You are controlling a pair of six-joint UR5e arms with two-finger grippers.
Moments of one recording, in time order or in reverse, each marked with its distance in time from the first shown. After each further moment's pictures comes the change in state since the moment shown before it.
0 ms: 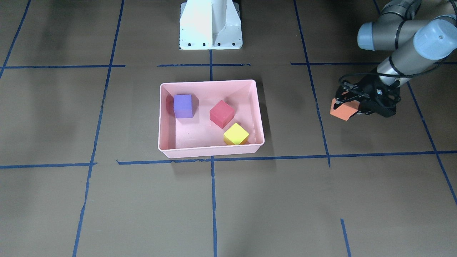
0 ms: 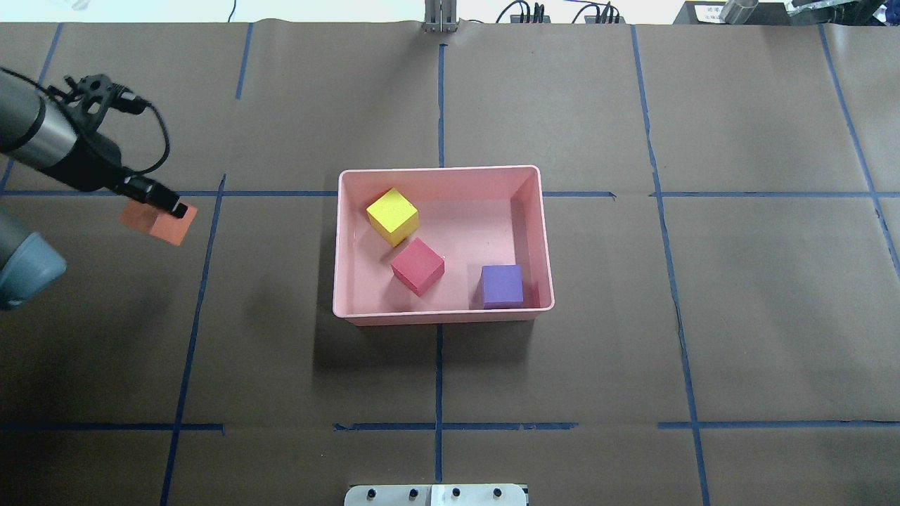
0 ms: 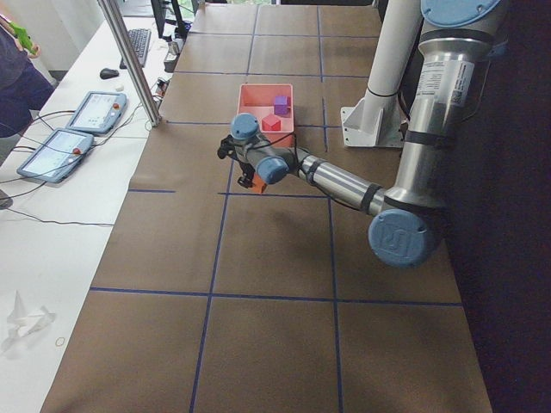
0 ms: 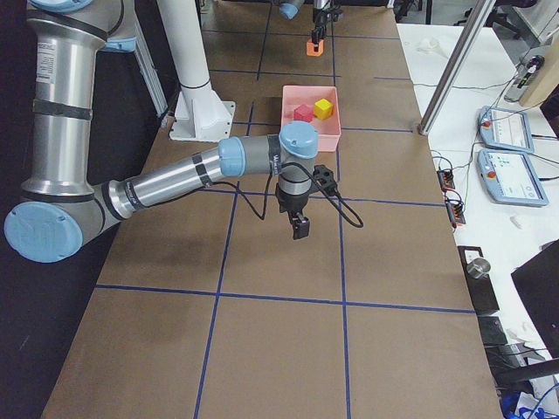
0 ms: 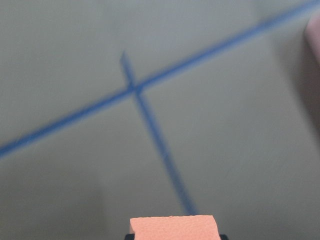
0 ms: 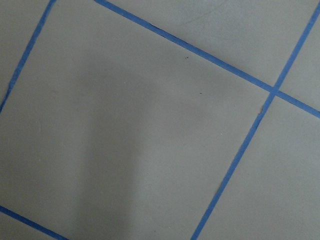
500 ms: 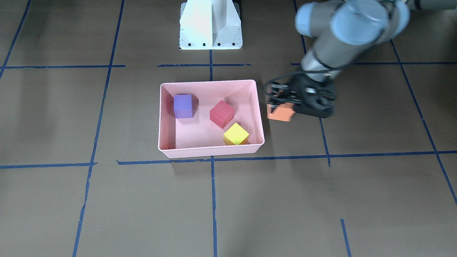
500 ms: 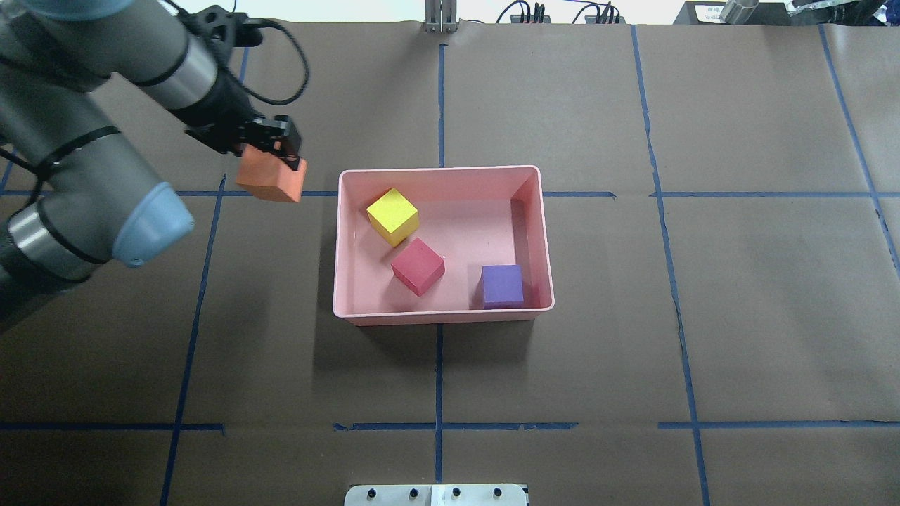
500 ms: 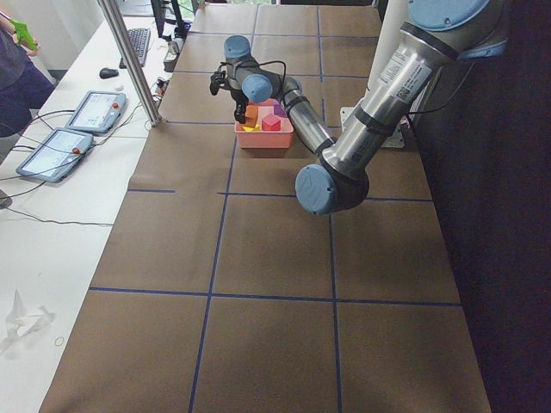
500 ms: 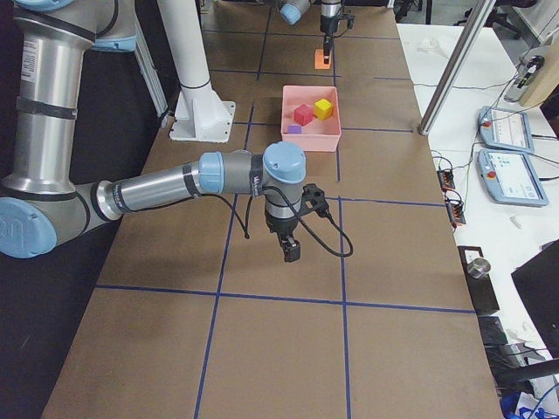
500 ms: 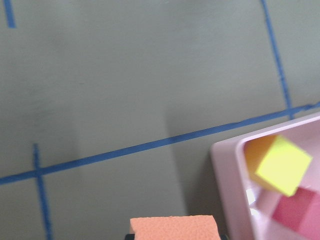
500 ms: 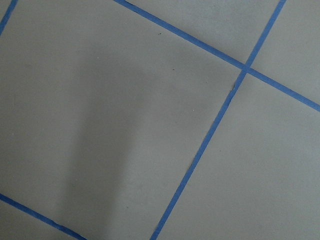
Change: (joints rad) left arm 0.182 -0.421 0.051 0.264 0.148 -0.457; right arm 0.103 -0.043 -0.040 0.000 -0.001 -0.131
